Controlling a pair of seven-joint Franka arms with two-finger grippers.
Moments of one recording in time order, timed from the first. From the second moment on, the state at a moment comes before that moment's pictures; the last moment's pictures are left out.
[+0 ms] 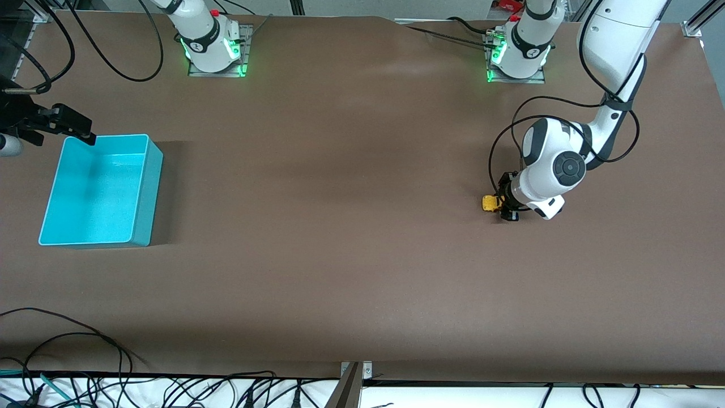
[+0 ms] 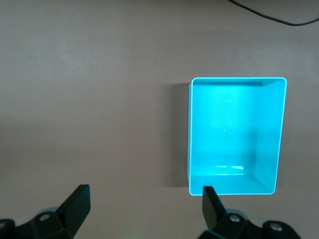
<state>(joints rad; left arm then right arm) -0.06 0.45 -0.13 -2.15 -0.08 2.48 -1.72 0.10 0.07 -0.09 -1.48 -0.01 1.52 -0.02</state>
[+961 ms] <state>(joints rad) 0.09 0.45 -0.12 -2.14 -0.02 2.44 -1.63 0.10 0.07 -0.09 -1.48 -0.01 1.52 -0.02</state>
